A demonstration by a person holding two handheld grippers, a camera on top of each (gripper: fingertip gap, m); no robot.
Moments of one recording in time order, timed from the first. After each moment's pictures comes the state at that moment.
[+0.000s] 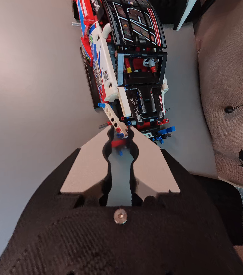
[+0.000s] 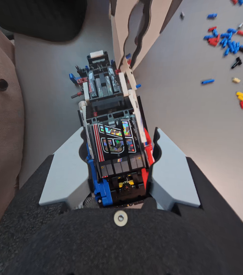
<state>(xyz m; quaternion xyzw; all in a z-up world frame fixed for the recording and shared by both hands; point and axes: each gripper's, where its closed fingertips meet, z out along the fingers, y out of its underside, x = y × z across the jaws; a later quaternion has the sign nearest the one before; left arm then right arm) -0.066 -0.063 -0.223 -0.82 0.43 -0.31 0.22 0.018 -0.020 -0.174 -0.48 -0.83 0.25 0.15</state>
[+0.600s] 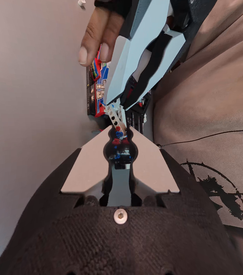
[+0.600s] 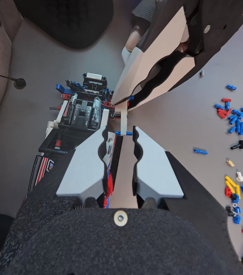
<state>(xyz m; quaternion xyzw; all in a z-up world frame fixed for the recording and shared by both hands) -0.065 -0.052 -0.201 -0.81 0.21 -0.52 0.19 -0.062 -0.034 -0.201 -0.30 -0.90 0.29 0.11</state>
